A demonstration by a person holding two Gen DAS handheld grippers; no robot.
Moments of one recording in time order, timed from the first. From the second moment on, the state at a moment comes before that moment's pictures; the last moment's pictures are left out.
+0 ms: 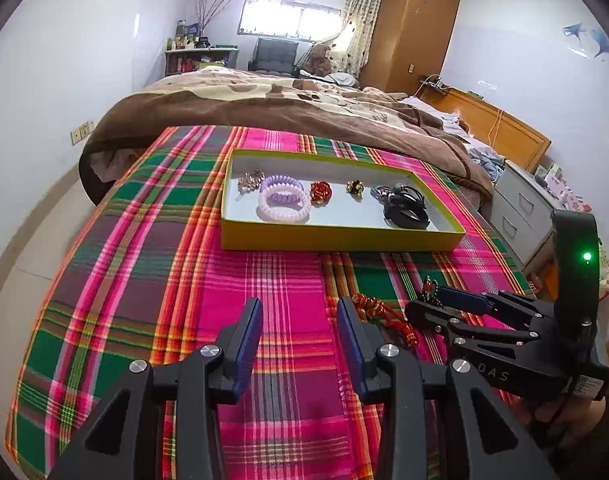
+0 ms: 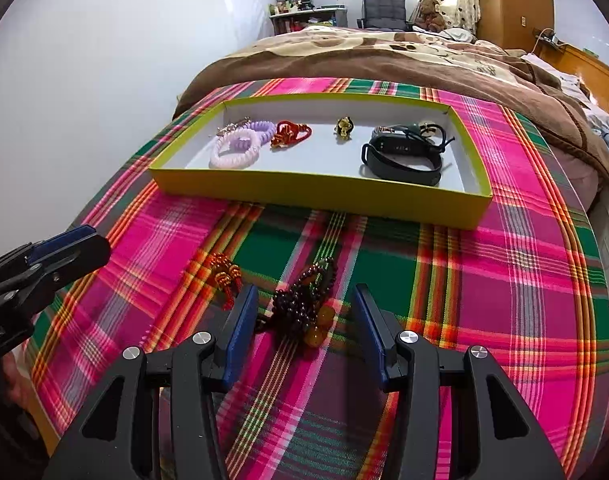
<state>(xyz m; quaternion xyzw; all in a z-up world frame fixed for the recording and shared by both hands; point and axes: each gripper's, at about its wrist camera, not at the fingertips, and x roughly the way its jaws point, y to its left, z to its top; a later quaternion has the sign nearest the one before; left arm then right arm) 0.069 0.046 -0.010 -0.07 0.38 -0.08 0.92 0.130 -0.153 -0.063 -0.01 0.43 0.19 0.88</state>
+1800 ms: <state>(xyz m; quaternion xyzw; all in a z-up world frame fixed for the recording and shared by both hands) 0.092 -0.019 -0.047 0.00 0.44 -0.04 0.90 0.105 -0.218 -0.051 0.05 0.41 0.18 0.89</state>
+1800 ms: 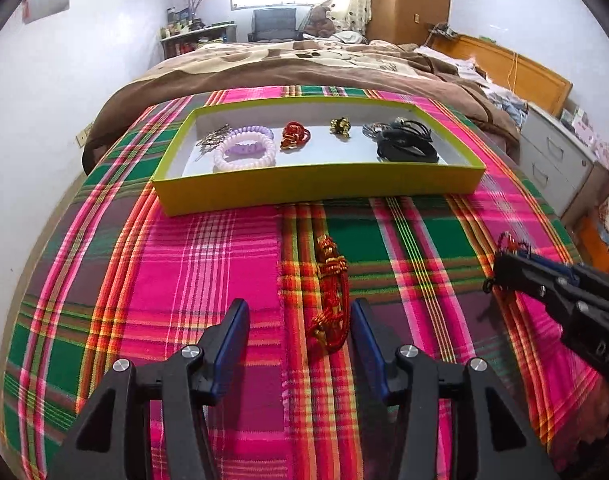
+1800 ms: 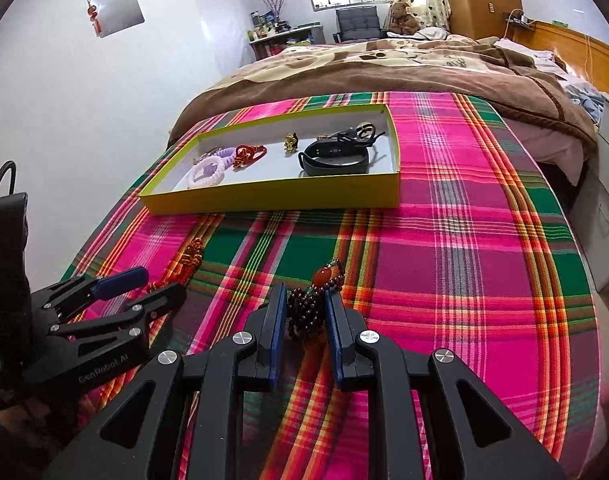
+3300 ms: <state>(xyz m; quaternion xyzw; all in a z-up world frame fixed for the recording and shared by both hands) 0.103 -0.013 -0.034 -0.02 0.41 -0.07 0.91 0.103 -0.212 -0.051 0.04 0.41 0.17 0.90</state>
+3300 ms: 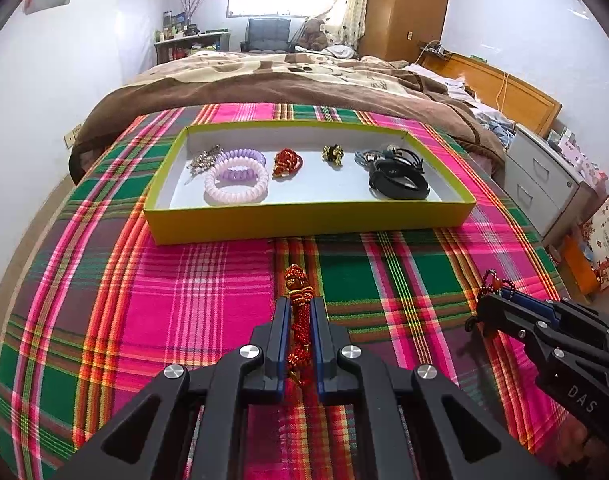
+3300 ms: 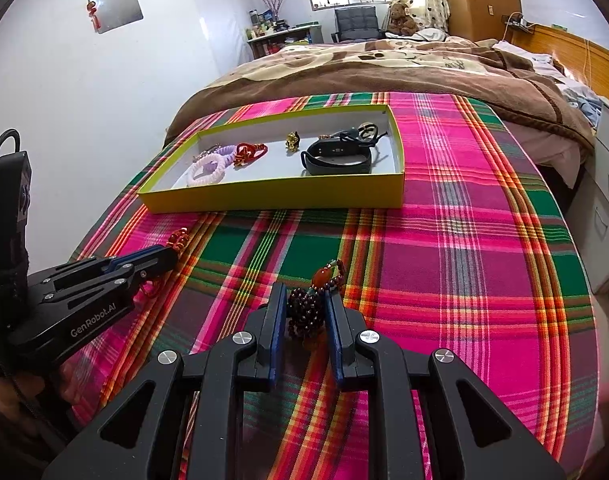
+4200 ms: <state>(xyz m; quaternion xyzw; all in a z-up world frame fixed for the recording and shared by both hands) 0.141 0.036 0.024 -0.05 0.36 -0.06 0.93 0.141 -0.184 -0.001 0.03 0.36 0.20 0.91</state>
